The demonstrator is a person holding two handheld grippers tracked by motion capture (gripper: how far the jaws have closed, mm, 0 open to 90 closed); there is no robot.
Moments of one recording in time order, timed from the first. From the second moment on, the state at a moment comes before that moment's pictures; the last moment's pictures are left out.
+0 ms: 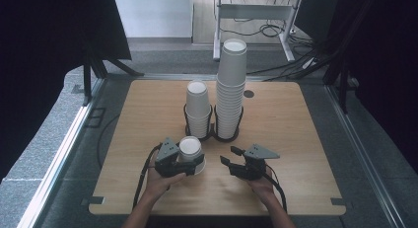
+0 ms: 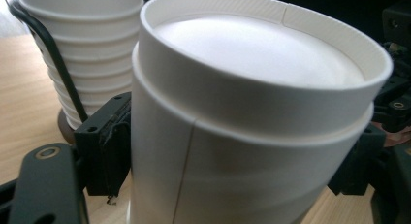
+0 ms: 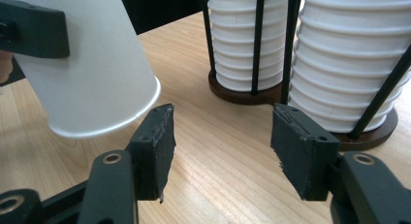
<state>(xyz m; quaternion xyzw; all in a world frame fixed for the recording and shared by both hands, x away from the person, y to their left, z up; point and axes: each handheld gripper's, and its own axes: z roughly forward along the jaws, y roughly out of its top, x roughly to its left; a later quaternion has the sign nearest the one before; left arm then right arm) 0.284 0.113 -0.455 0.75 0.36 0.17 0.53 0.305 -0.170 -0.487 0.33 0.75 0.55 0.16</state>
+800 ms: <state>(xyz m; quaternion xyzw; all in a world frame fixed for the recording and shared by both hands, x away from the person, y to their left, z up) 0.284 0.083 -0.471 0.79 0.32 0.15 0.50 0.288 -0.175 -0.457 0.32 0.71 0.61 0.17</state>
